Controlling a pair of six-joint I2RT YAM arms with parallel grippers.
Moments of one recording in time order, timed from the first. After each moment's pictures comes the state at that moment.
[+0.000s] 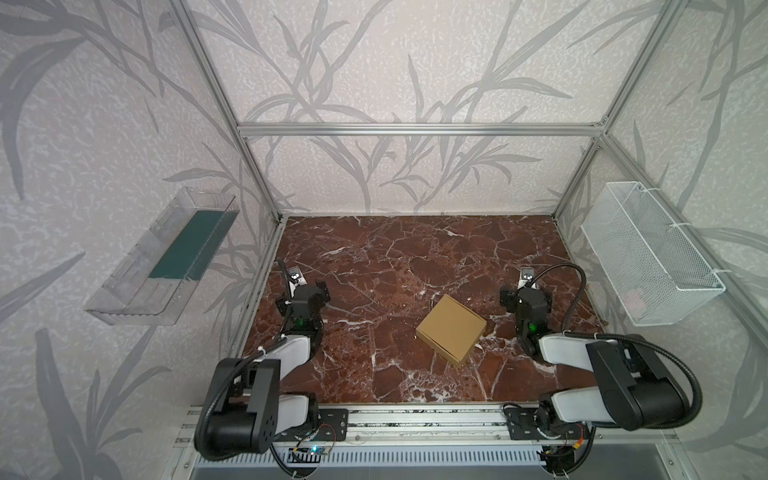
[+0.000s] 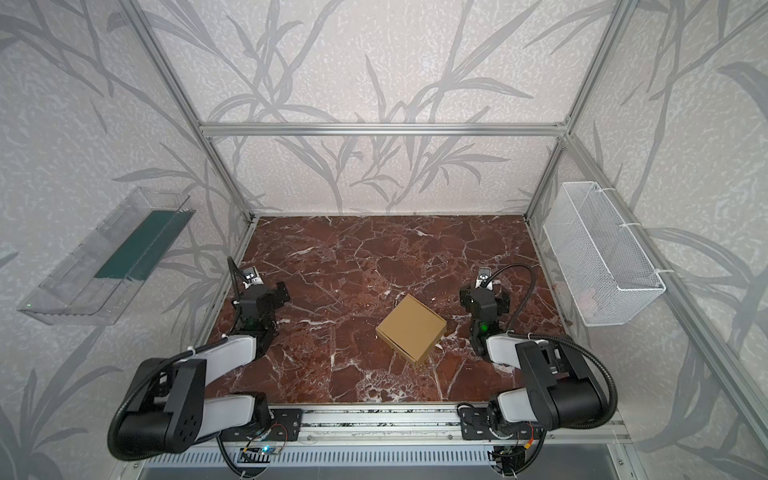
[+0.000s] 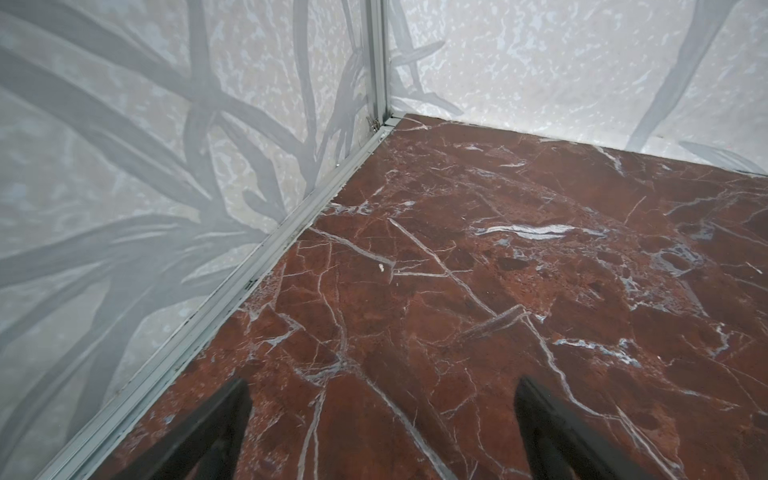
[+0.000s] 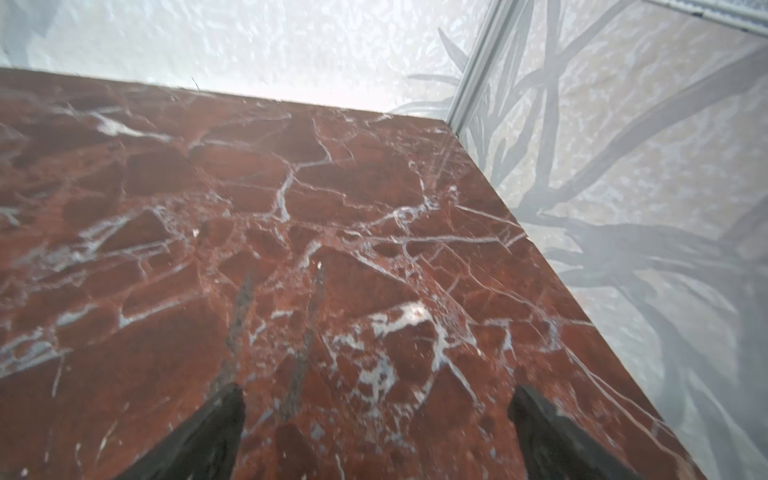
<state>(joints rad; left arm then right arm) -0.01 1.32 0.33 0.59 -0.47 -0.14 0.17 1.44 0.28 0.80 0.47 -0.01</state>
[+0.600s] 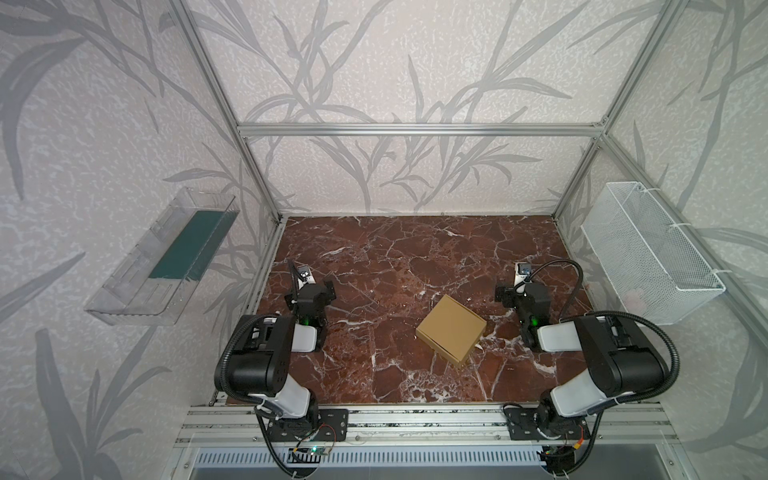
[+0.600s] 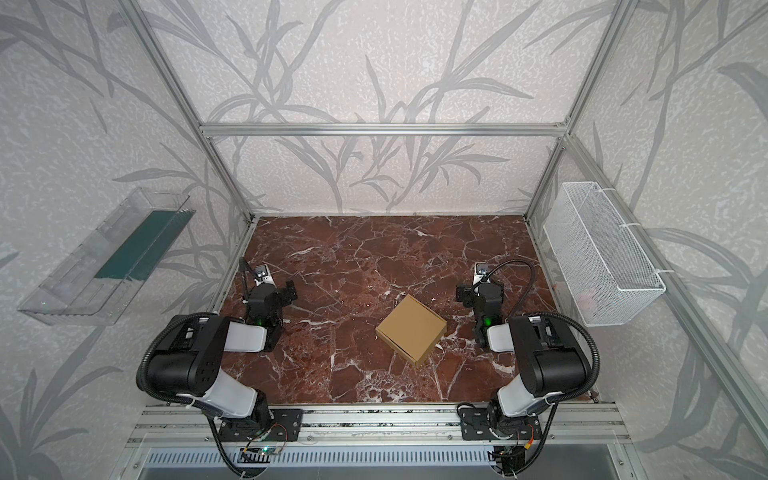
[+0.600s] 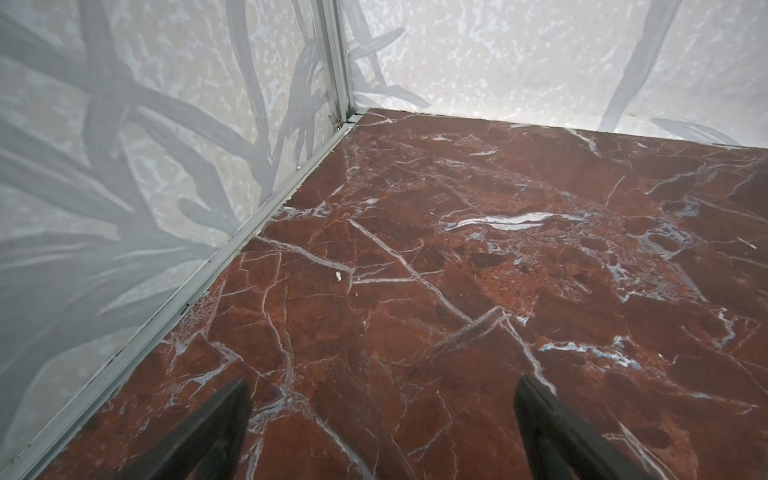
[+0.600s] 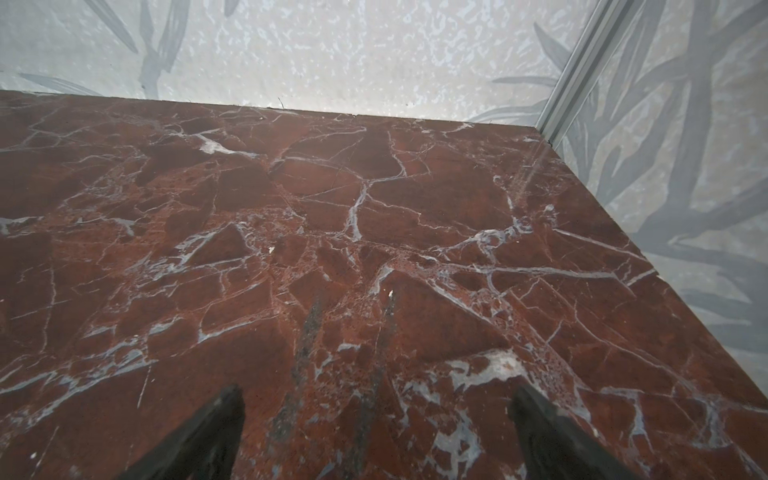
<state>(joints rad) -0.02 1.57 0.34 0.88 -0.42 -0.08 0.10 1.58 0.34 0.89 0.17 -0.02</state>
